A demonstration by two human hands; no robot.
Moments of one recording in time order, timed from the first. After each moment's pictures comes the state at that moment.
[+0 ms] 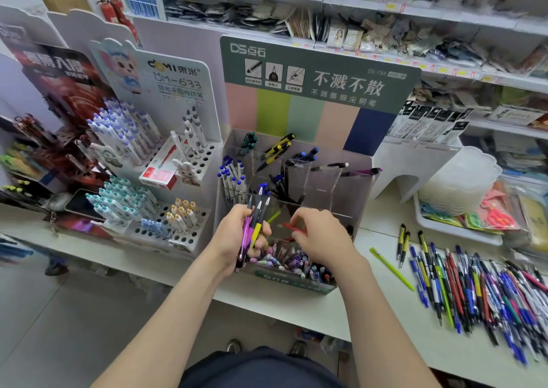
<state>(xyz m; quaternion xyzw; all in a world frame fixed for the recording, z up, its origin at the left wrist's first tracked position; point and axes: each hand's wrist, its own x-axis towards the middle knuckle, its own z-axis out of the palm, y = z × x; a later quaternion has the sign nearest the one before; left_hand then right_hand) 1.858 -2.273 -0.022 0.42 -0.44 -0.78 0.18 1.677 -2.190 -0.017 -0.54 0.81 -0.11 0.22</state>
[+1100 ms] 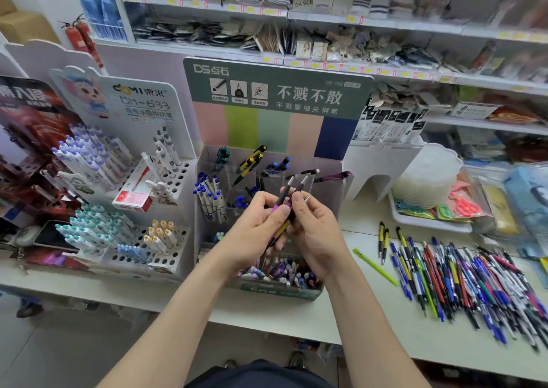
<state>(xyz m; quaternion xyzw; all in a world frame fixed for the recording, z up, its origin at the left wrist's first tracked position) 1.811 -2.254 0.026 0.25 -0.67 -0.68 0.17 1.685 -2.171 0.010 -0.24 0.50 -0.69 0.47</state>
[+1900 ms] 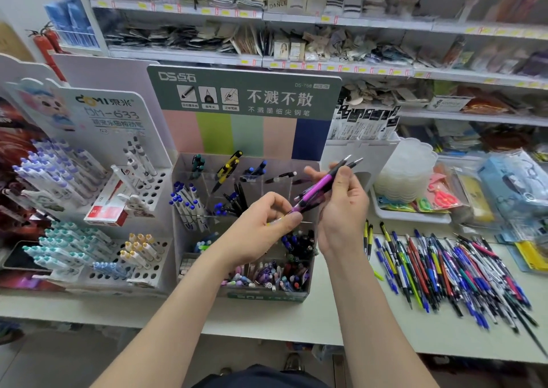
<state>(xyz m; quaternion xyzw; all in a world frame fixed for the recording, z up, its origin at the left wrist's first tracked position) 1.771 -2.255 0.034 0.26 -0.75 -0.60 0.09 1.638 -2.169 0.043 -0.12 0.51 -0.82 0.21</state>
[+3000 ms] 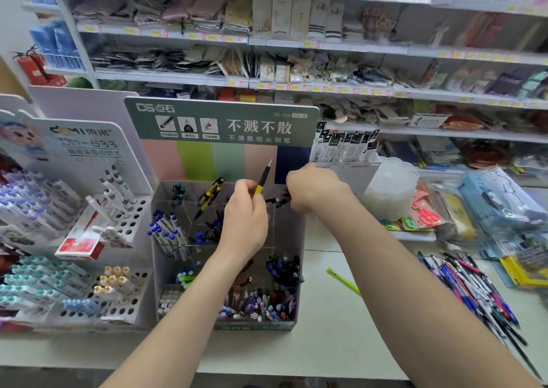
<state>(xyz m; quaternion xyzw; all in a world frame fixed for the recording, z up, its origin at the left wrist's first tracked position) 1.709 -2.274 0.043 0.40 -0.74 -0.46 0.29 1.567 -2.229 0.117 -0.51 0.84 0.15 0.09</state>
